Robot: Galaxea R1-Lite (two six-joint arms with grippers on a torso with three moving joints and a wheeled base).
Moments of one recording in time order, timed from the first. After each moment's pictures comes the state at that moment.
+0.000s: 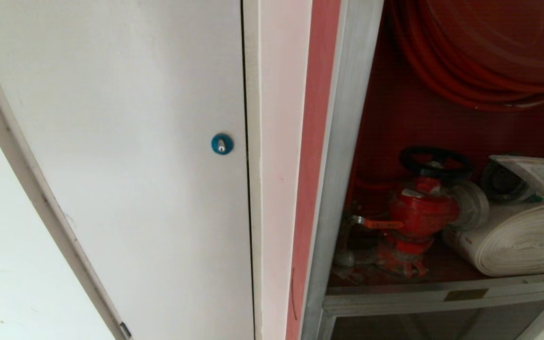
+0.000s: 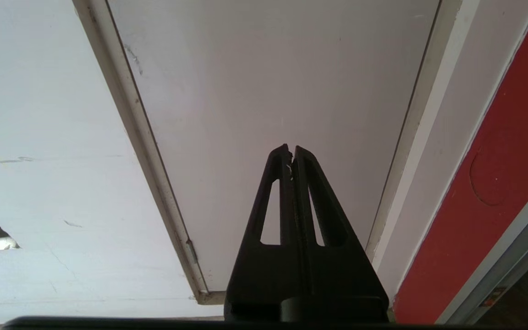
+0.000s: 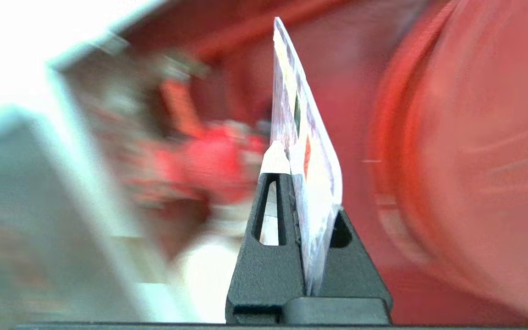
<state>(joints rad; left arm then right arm) 0.00 0.00 0.00 -0.01 -0.02 0.02 0.65 0.86 -1.22 0.57 -0.24 -1.00</state>
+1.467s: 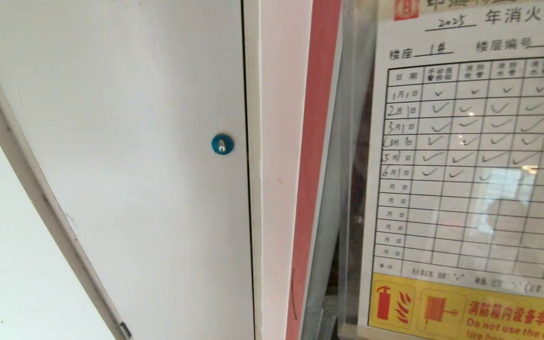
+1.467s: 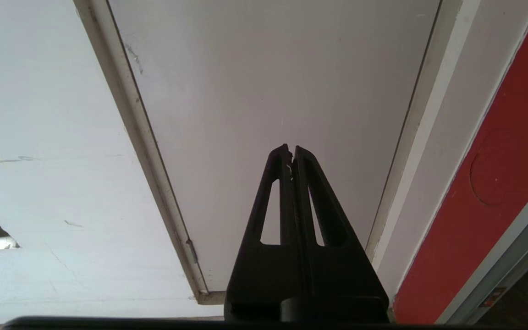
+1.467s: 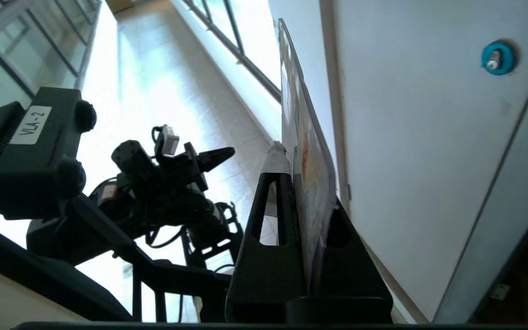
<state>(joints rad) 0.00 0.00 0.00 -0.01 -0.02 0.02 0.66 1.16 -1.39 0.24 0.54 0.25</state>
